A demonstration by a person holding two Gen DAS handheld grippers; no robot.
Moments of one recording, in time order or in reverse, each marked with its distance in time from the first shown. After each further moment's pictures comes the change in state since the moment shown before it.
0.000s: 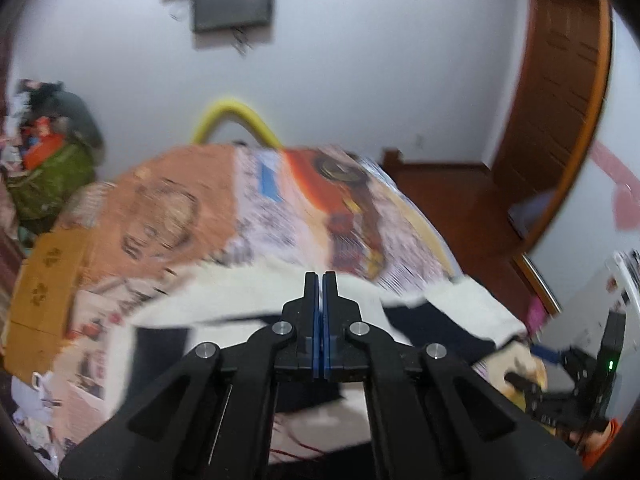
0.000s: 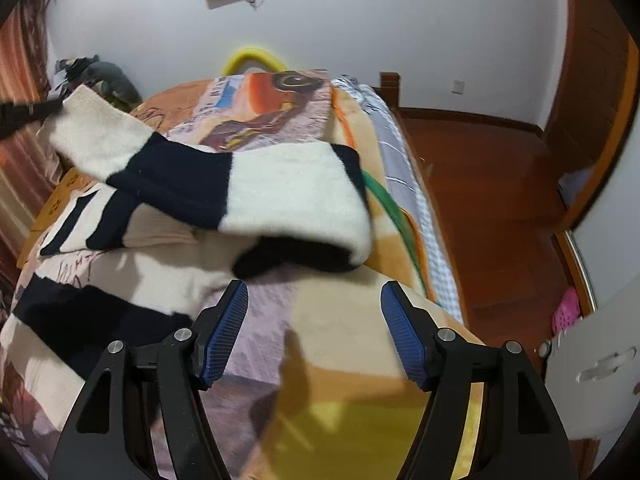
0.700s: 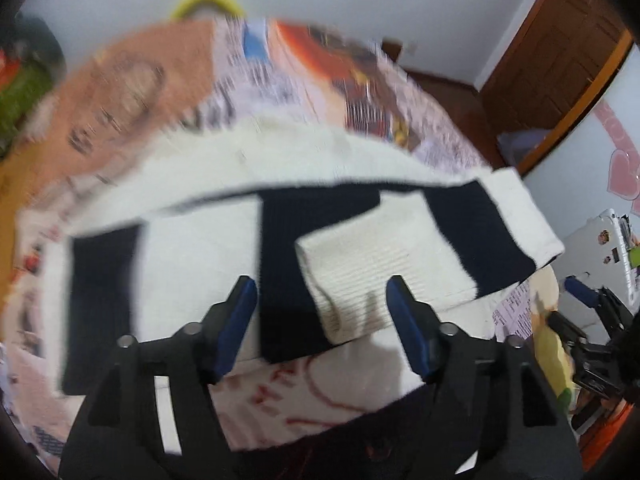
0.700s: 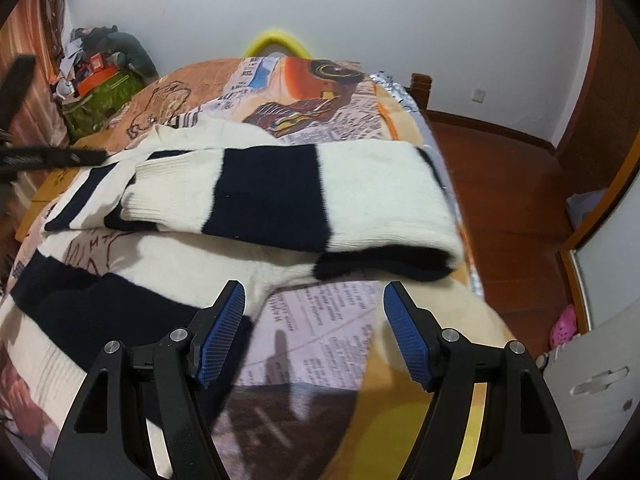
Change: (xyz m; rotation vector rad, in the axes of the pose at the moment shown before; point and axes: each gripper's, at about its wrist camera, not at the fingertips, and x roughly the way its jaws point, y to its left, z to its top) left arm 0.127 0.036 -0.090 -0.040 0.448 -0.163; right arm 0.006 0.043 -0.001 -0.061 0.031 -0.026
